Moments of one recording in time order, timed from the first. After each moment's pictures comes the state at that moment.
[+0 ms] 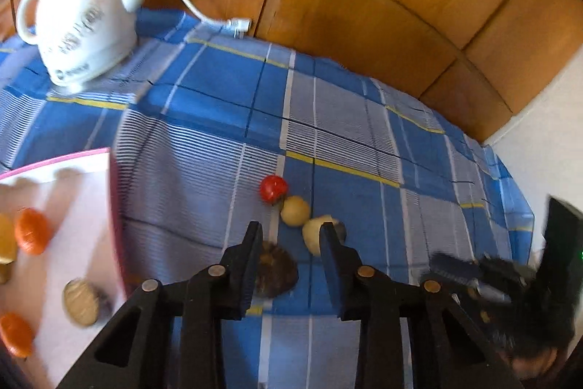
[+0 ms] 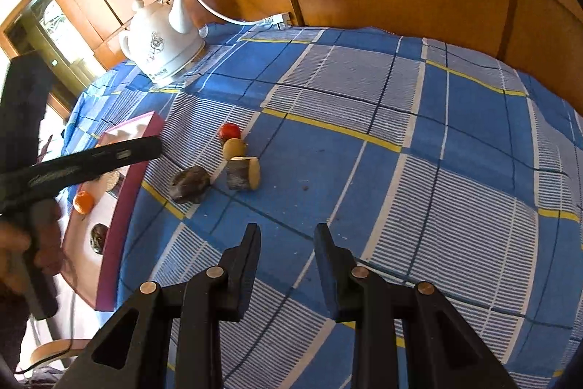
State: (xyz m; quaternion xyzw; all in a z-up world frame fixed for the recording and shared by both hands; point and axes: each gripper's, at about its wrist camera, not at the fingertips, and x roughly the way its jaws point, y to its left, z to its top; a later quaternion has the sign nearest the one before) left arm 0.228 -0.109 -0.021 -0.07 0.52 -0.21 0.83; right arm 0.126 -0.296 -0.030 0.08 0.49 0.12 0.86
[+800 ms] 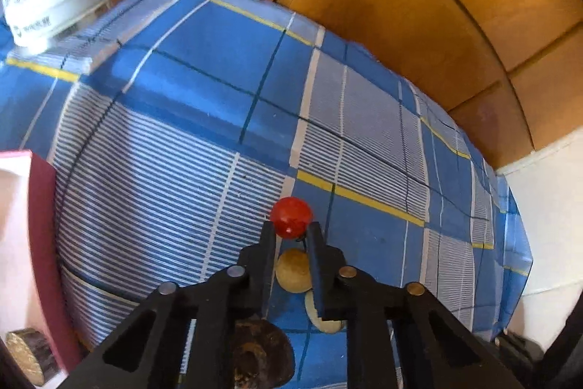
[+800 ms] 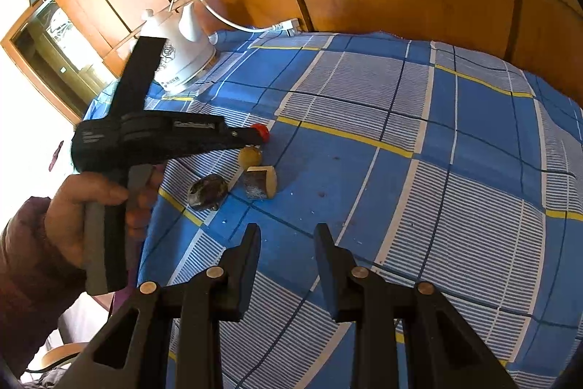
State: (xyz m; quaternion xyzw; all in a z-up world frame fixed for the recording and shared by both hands) left arm 0.284 -0.127 -0.067 -0.13 0.56 -0.19 0.80; right arm 0.126 -0.296 -0.023 0.09 0.49 0.13 0.86
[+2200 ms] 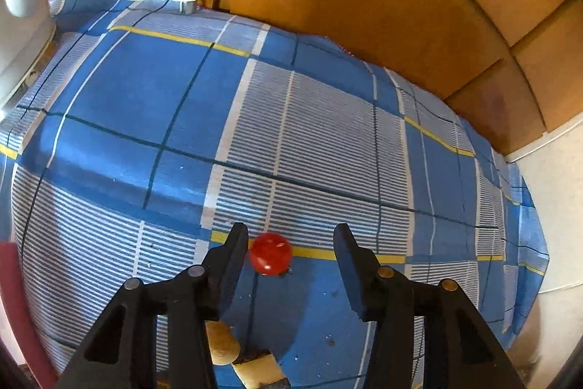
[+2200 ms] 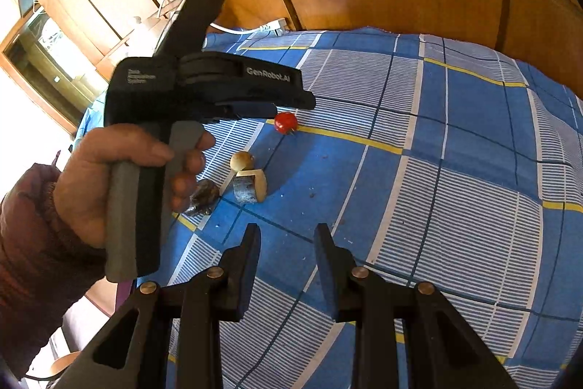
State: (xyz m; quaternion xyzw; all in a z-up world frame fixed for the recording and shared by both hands) left arm 0.323 -0.205 -0.064 -0.07 0.57 -0.19 0.80; right arm 0.130 -0.302 -0.021 0.11 0.50 0.12 0.85
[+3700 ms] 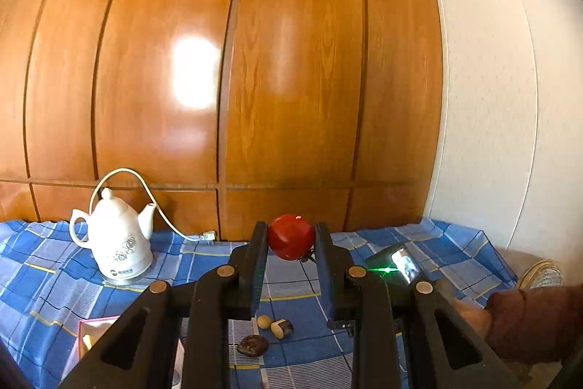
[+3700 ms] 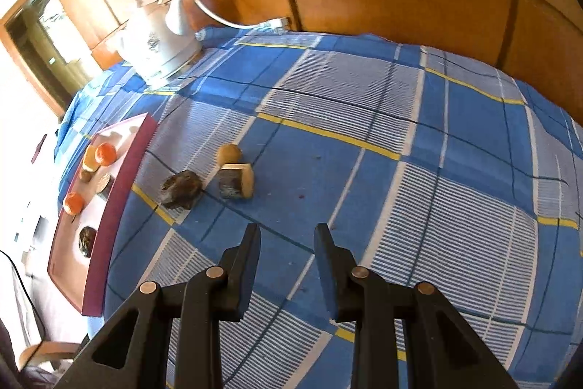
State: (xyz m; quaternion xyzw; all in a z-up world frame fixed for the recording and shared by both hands) left arm 0.044 -0.054 0.147 -0.01 0.12 -0.30 0.95; right arm 0.128 -0.289 -0.036 0.05 0.48 0.12 0.87
